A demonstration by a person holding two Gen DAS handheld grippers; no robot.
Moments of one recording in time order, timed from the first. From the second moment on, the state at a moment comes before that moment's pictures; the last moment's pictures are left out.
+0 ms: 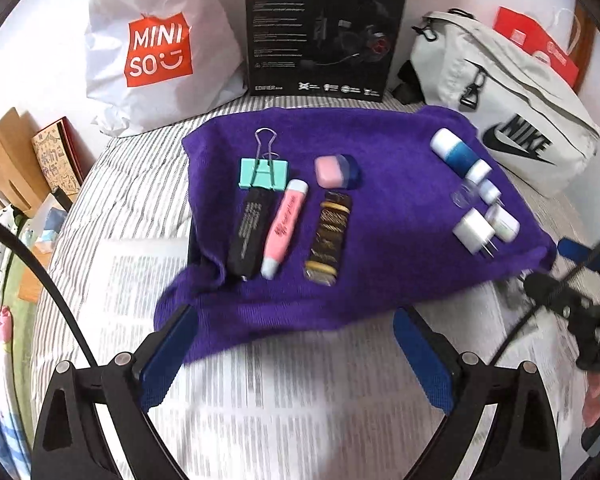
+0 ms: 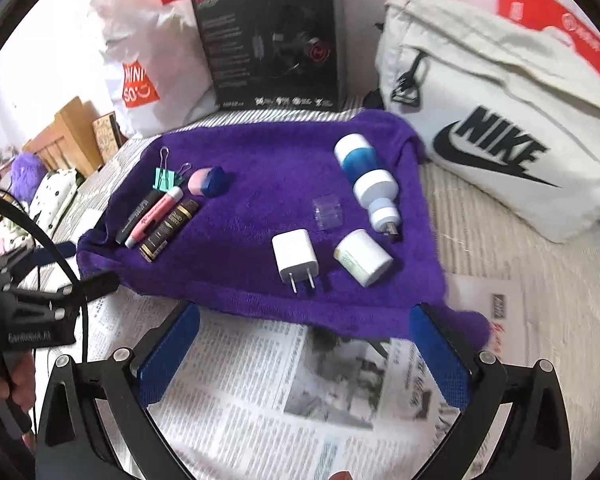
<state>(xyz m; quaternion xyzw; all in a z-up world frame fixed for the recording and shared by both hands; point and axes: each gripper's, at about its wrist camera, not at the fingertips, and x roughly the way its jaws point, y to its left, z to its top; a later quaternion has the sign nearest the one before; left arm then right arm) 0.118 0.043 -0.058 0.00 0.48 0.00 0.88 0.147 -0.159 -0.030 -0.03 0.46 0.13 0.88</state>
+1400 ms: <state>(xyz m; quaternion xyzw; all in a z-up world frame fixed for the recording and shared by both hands) 0.018 0.006 0.011 0.03 0.42 0.03 0.91 0.036 -0.181 0.040 -0.03 0.44 0.05 0.89</state>
